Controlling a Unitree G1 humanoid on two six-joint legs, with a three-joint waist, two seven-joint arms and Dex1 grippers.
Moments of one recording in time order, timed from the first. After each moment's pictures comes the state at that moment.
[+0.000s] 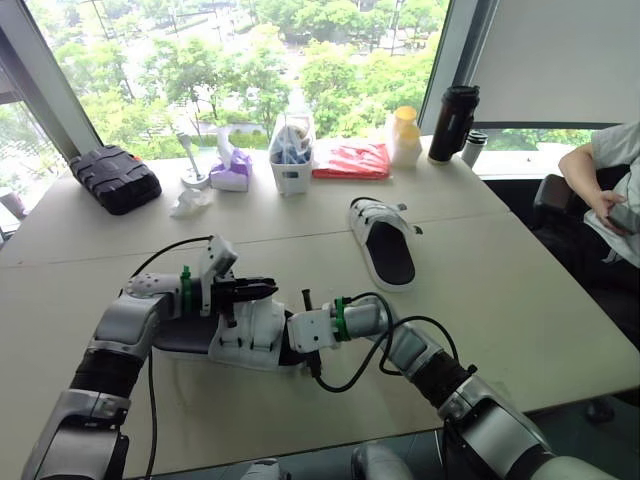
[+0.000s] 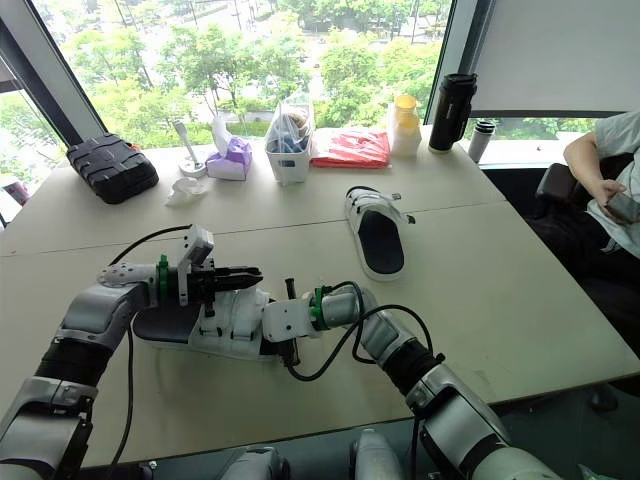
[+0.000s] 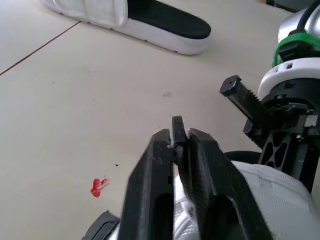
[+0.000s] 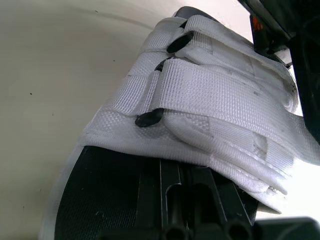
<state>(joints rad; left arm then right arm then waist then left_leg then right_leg) -0.53 0.62 -0.08 0.27 -0.38 0.41 -1.15 -0.63 -0.23 0.57 0.43 -0.22 -0.36 0.94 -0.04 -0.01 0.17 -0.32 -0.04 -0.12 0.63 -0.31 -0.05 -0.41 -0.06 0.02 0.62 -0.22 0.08</state>
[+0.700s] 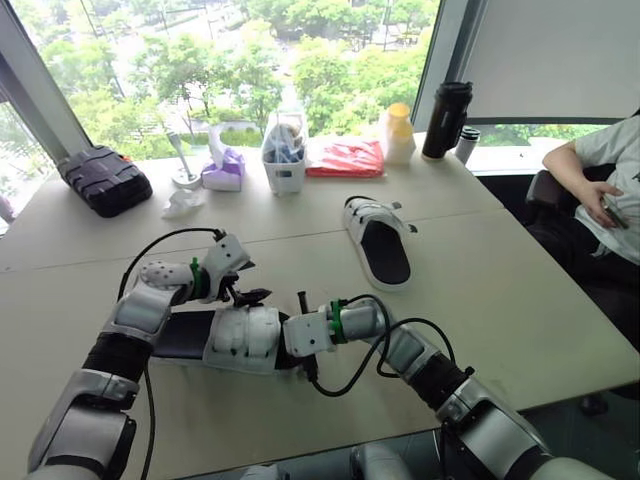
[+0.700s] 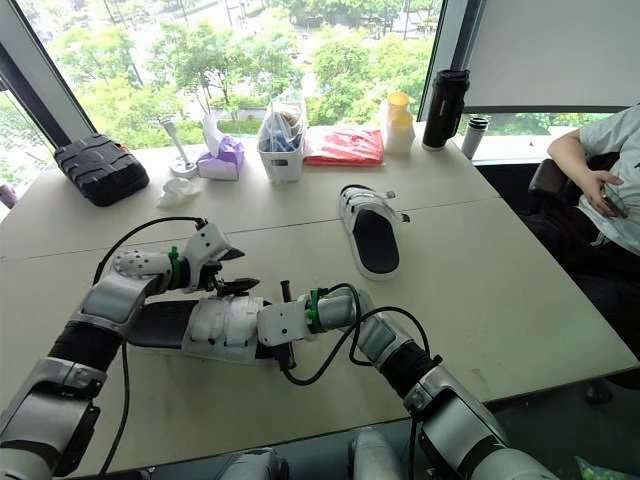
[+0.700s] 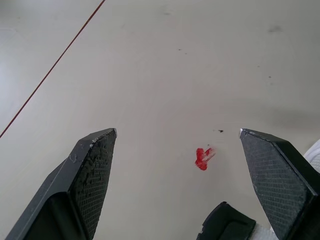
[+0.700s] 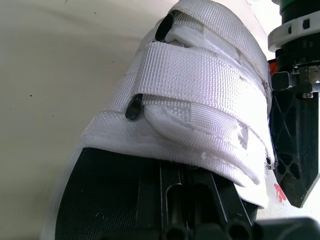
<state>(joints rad) -0.58 0.63 -0.14 0.34 -0.11 0.32 -0.95 -0.63 -0.22 0.59 0.42 -0.22 -0.36 0.94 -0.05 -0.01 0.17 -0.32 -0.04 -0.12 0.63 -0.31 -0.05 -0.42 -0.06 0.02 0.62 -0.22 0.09</state>
